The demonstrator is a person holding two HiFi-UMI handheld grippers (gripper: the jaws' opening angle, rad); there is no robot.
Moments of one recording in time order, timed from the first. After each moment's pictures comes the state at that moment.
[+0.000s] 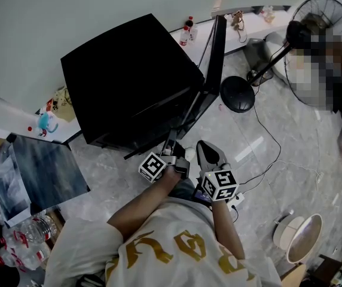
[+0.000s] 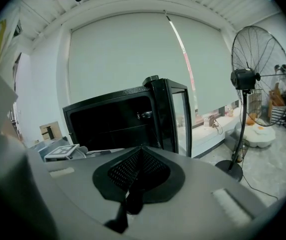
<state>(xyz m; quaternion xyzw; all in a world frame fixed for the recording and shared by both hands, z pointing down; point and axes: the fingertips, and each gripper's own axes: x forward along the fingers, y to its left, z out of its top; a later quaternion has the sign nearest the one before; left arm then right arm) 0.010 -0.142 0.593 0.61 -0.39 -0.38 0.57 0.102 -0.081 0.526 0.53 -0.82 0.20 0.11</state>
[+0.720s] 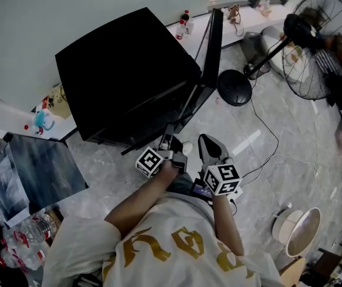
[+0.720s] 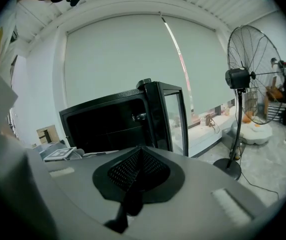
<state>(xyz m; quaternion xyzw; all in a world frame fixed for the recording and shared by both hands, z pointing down) 0.009 -0.142 0.594 0.61 -0.38 -0.38 0.58 0.116 -0.081 0.524 0.54 -0.81 0.21 0.10</state>
